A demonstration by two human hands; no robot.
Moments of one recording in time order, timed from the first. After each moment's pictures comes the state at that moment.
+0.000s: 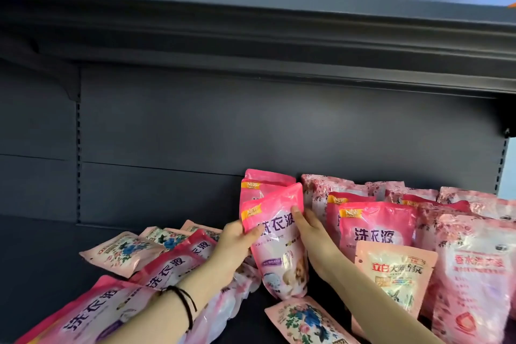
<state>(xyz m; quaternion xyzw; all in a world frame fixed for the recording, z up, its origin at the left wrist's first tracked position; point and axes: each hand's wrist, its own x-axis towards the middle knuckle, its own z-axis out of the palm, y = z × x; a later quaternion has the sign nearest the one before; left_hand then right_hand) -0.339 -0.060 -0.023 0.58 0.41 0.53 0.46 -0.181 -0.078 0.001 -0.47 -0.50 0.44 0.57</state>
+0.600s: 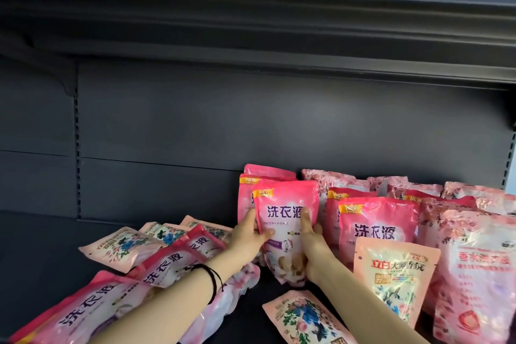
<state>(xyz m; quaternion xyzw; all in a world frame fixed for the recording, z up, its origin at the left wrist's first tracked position) -0.317 -0.021 -0.032 0.70 0.49 0.43 0.30 -0.179 -0.055 -0.018 -0.60 -0.36 0.46 0.56</state>
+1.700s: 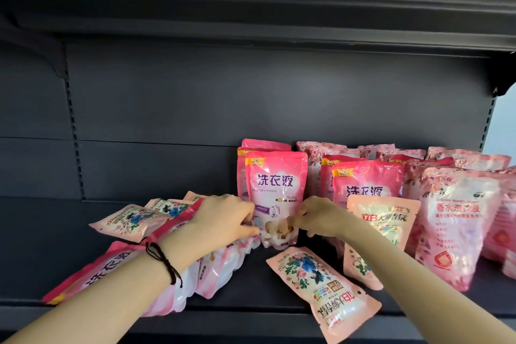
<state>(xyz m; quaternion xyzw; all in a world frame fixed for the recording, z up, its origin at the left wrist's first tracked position) -0.377 -0.105 0.007 0.86 0.47 0.12 -0.17 -0.170 -0.131 0.020 -0.67 -0.70 0.19 0.17</state>
